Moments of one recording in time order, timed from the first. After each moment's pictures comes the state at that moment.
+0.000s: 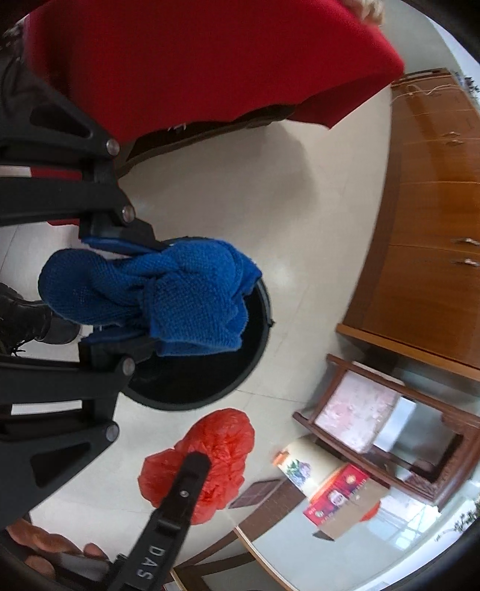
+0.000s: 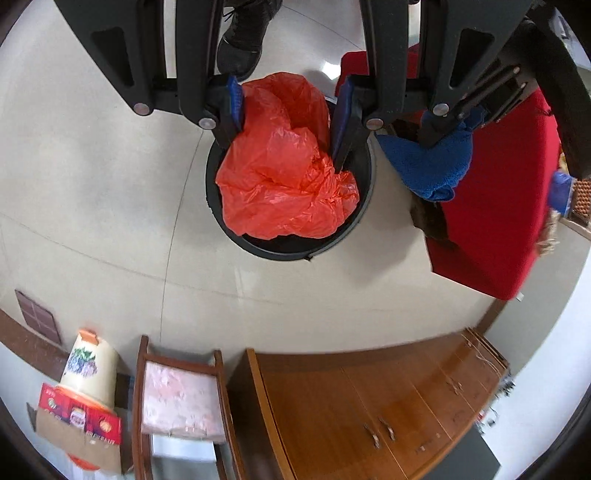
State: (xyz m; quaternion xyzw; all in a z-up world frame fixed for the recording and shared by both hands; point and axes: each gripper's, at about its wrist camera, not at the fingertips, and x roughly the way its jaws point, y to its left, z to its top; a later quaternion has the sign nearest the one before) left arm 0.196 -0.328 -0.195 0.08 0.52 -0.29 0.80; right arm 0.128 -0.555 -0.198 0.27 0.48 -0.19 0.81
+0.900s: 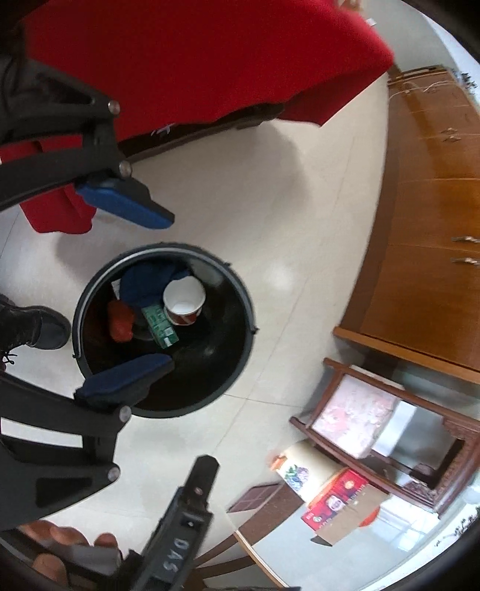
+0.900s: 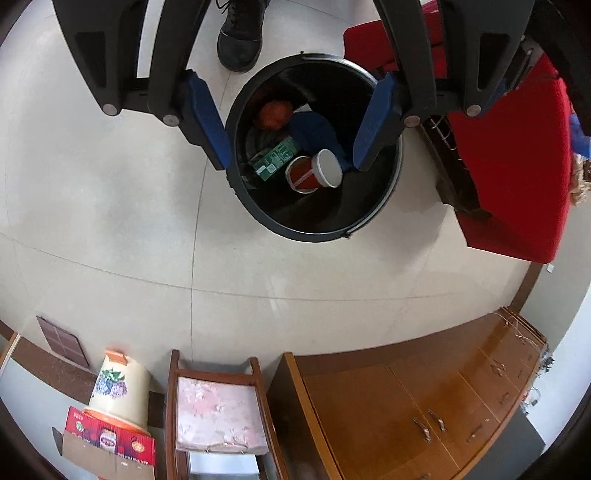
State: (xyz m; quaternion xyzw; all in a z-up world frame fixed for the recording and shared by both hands) left arm 0.209 -0.329 -0.178 0.09 0.50 -0.29 0.81; right arm 0.145 -0.582 -0.204 0.30 0.47 -0.25 0.79
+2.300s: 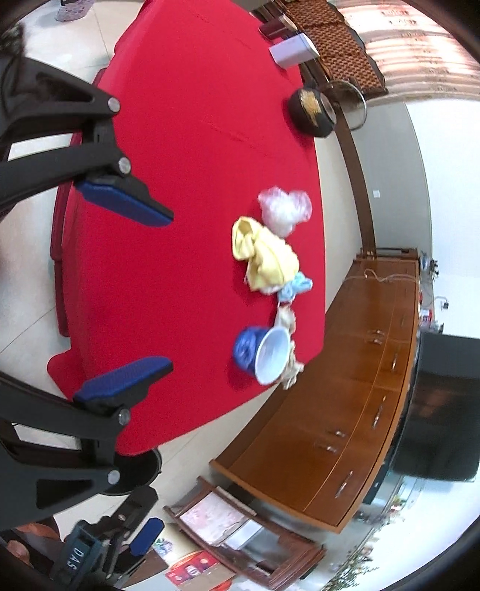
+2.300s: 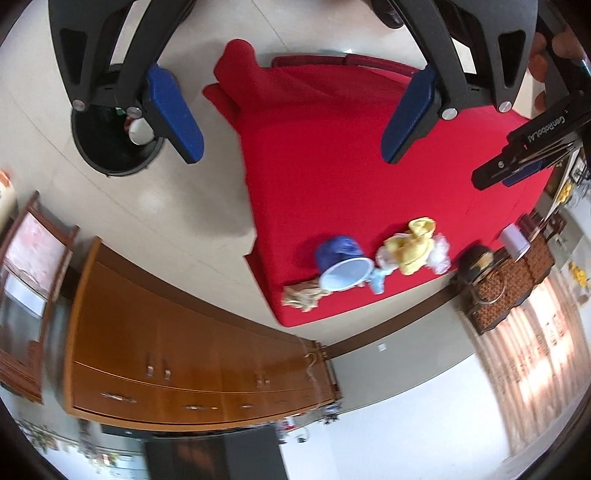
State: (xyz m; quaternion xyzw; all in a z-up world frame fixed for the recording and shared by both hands) left arm 0.177 0.019 -0.048 -0.03 0.39 -0.04 0.92; right arm 0.165 -0.225 -0.050 0.09 0.38 0.04 0.92
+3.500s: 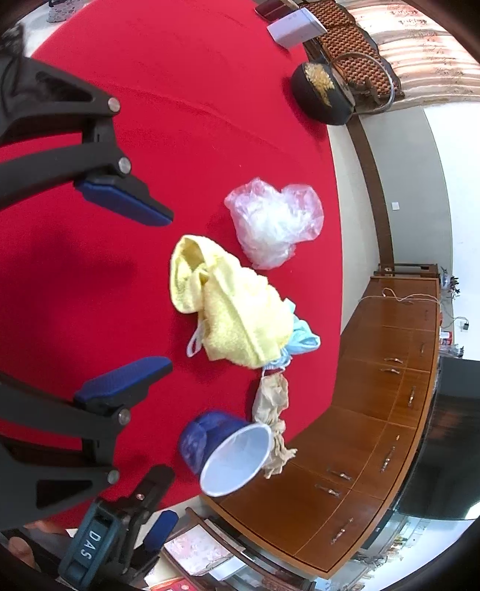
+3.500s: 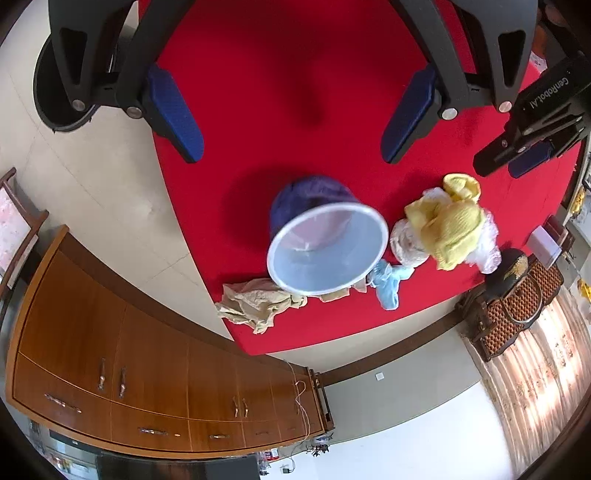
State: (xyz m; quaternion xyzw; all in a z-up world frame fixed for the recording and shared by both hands) left arm 0.307 0.051 -0.105 -0.03 0.42 -0.02 0.91; right arm 0.347 -0.157 -0.118 0.07 0.43 0.05 0.90
